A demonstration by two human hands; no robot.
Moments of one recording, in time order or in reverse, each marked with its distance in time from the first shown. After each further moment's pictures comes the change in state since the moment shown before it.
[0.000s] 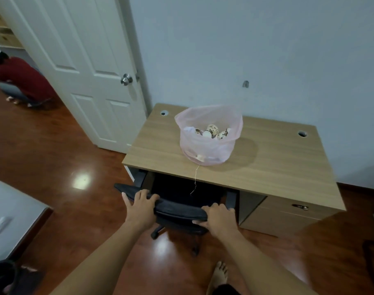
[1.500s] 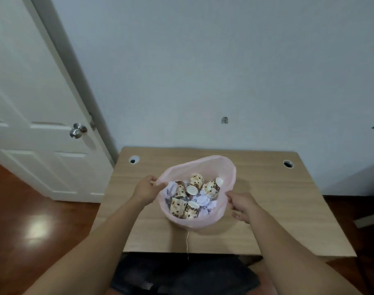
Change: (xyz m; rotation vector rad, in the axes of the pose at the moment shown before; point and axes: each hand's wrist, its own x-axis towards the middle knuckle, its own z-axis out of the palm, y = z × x) left_hand 0.346 0.096 -0.204 -0.875 -0.051 0.007; right_hand 0.261 0.132 -0.193 1.544 0.133 0.782
